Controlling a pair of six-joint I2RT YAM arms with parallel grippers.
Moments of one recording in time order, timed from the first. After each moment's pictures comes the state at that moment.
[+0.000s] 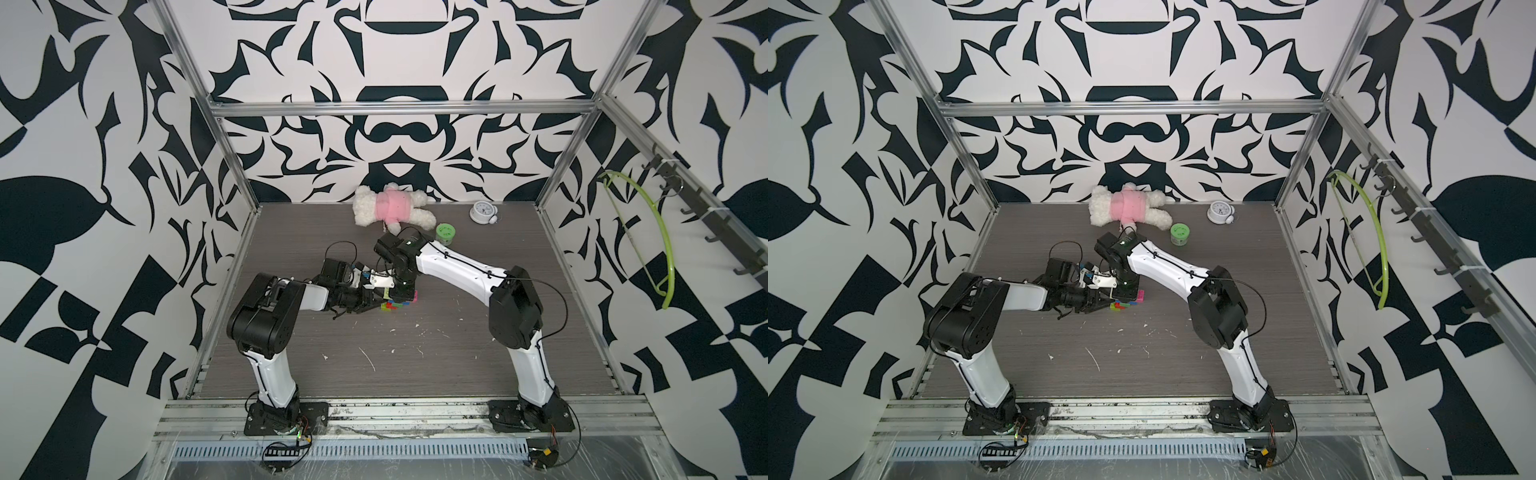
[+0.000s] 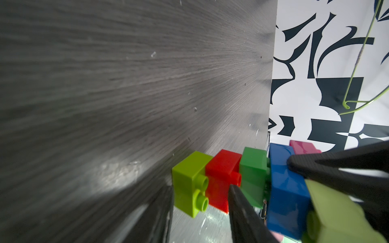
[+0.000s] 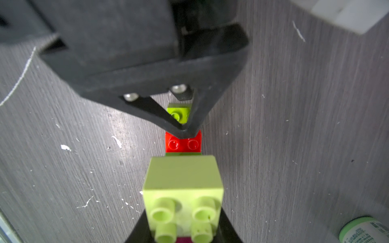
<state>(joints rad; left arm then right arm) -0.35 1.83 0.76 0.13 0.87 -0.57 0.82 2.11 1.85 -1.15 -0.05 -0.64</state>
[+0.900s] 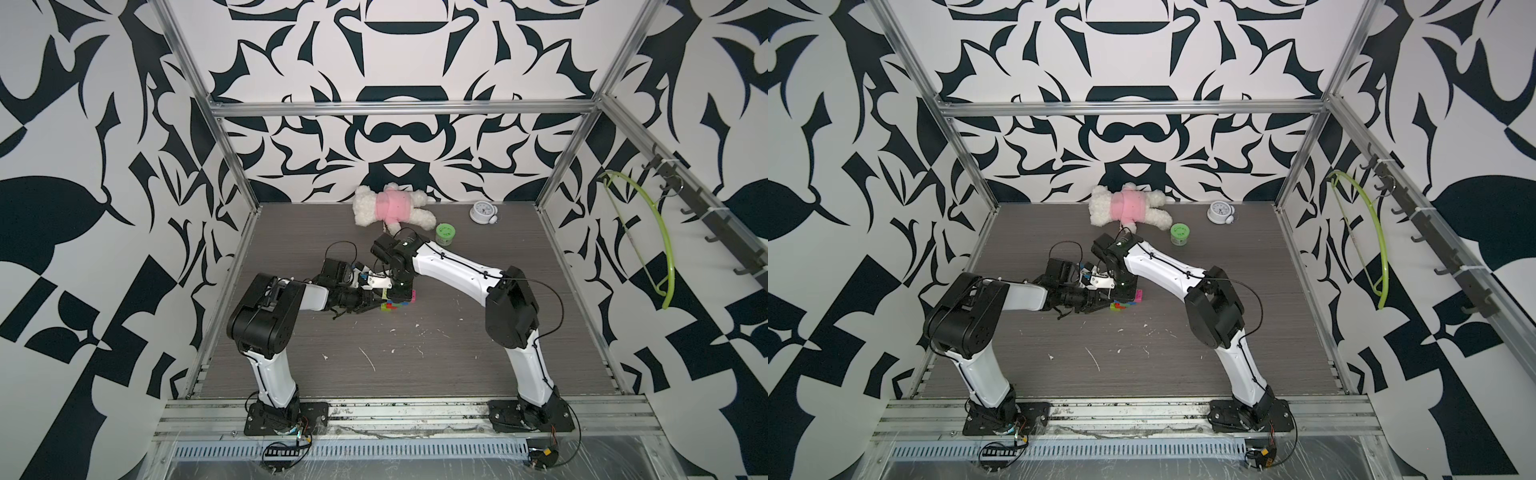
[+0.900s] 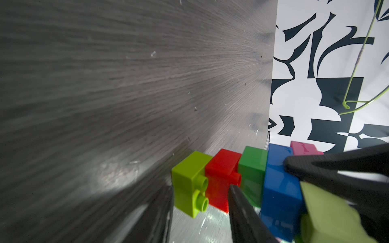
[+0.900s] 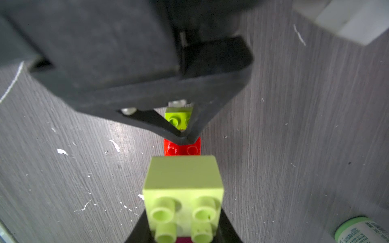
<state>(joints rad) -0.35 1.83 0.76 0.13 0.87 -0.57 0.83 2.14 1.88 -1.16 -0.02 -0.64</state>
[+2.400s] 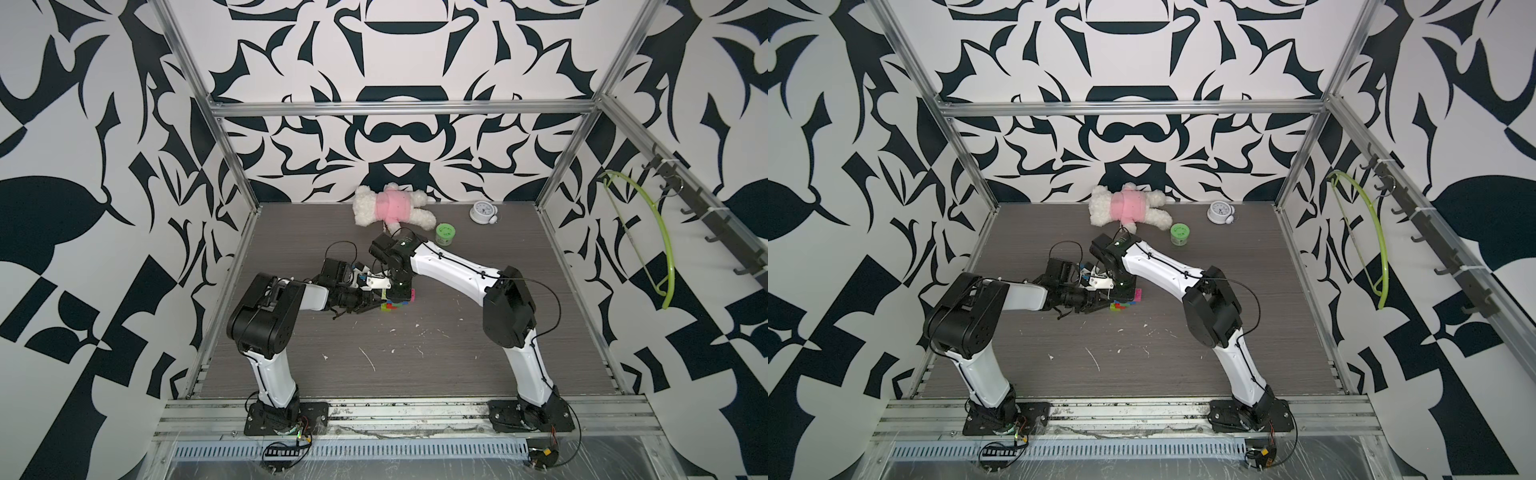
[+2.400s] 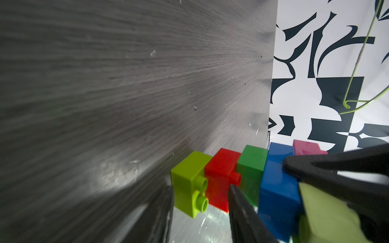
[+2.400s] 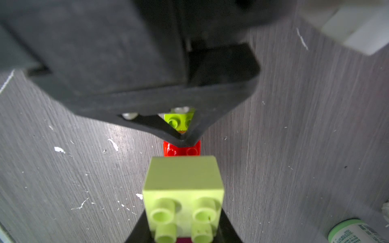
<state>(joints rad) -0.35 1.83 0.76 0.12 0.87 -0.56 0.84 2.16 1.90 -1.18 -0.01 -0.66</state>
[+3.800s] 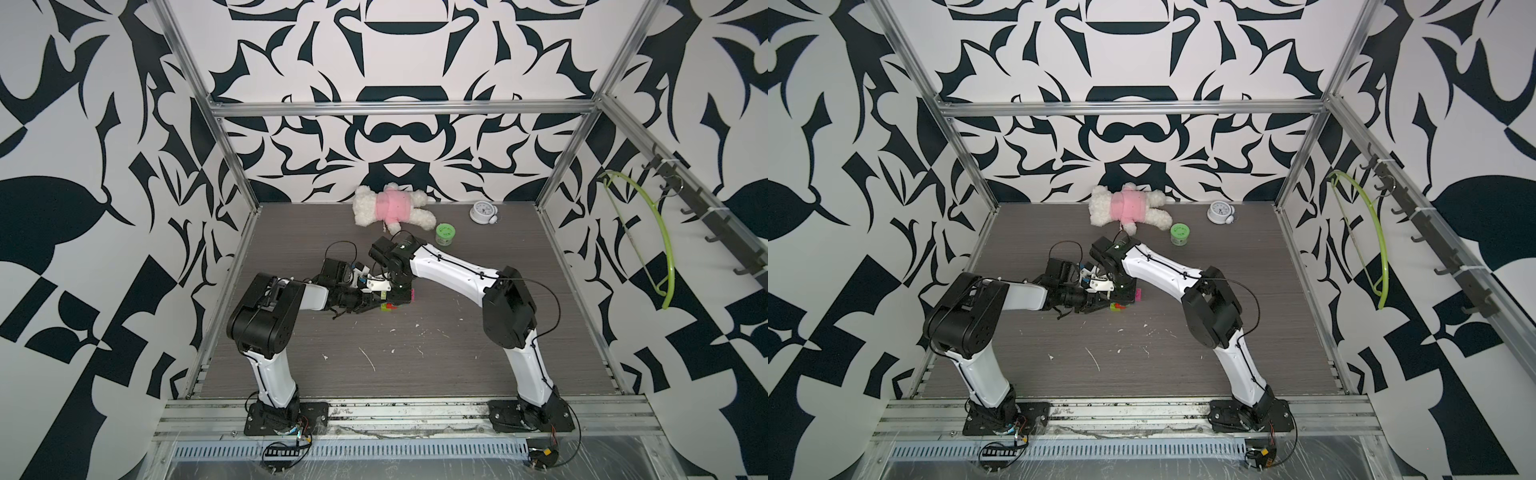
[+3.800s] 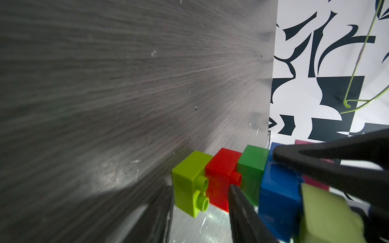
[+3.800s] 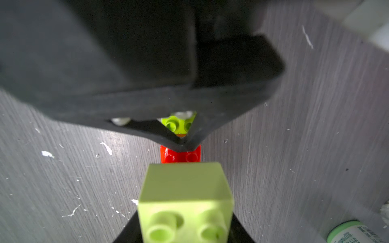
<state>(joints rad) -0.35 1.83 0.76 0.11 0.87 -0.56 0.84 2.14 1.86 -1.13 0.01 -0.66</state>
